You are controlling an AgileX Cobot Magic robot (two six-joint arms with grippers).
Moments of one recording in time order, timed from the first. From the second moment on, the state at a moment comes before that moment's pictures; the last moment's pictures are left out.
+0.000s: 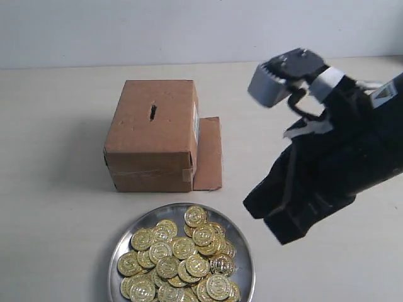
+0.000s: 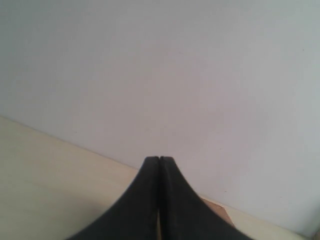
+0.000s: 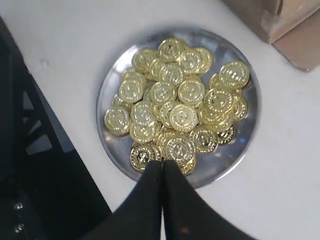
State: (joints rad) left arm -0.10 0.01 0.00 0.28 -0.05 -0.76; right arm 0.49 1.24 -0.80 0.59 0.88 -0.56
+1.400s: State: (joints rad) left arm -0.24 0.05 0.00 0.33 0.02 -0.73; right arm 0.80 1.74 -0.85 0.24 0.64 -0.47
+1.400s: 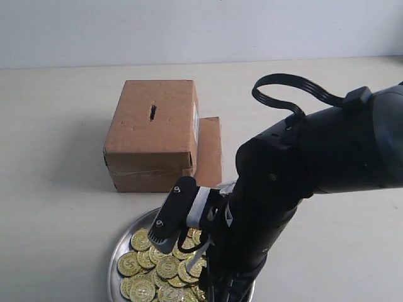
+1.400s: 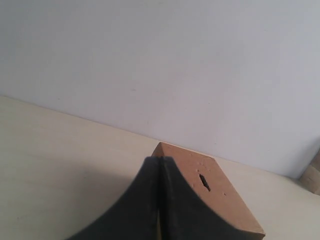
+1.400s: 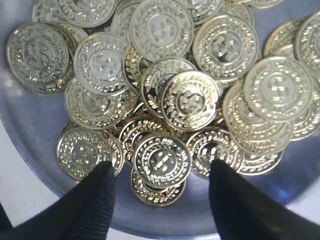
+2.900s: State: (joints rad) left arm -0.24 0.05 0.00 0.33 0.01 -0.73; right arm 0.80 1.79 -0.85 0.16 0.65 -0.64
